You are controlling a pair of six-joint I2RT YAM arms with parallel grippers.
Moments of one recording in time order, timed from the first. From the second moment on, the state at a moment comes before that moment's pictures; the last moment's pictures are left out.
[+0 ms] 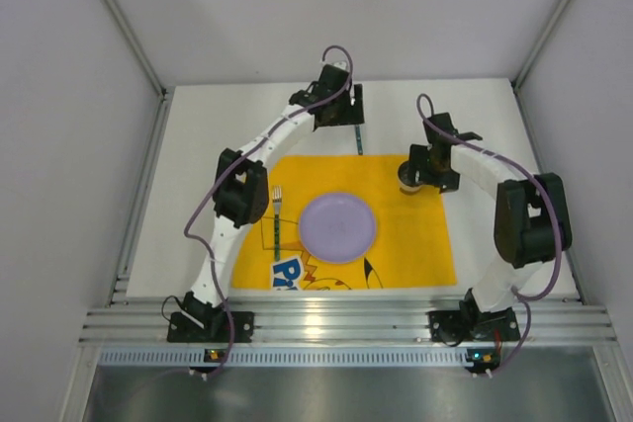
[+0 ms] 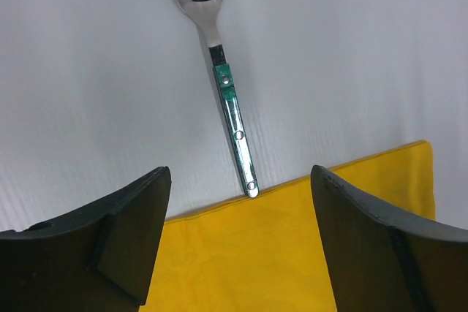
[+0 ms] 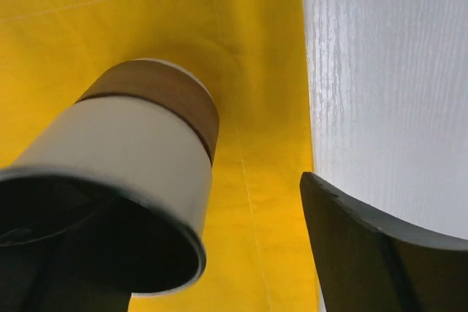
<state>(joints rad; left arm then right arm) -0.54 2.38 2.24 -0.56 -0.03 -0.49 0.22 1.73 1.18 -0.64 0.10 0.36</state>
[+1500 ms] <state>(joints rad) -0.63 2.69 2.49 -0.62 -0.33 -0.28 0.22 1.13 1.18 -0.95 0.15 0.39</state>
